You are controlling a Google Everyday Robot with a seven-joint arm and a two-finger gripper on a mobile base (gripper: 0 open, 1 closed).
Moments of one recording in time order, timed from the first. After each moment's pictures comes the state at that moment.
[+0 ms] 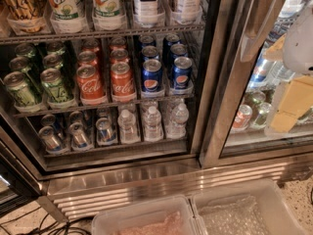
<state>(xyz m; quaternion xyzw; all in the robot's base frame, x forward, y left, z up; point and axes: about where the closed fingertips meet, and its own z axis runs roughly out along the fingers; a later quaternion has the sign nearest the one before) 0.438 -0.217 0.976 -0.60 0.78 -0.03 0.16</state>
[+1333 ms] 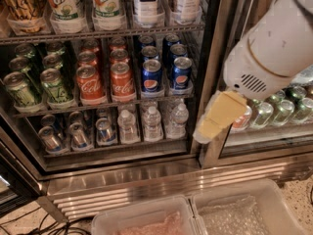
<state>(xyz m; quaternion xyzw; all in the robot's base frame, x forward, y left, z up) 0.444 -0.128 0.956 -0.51 0.83 -0.01 0.24</state>
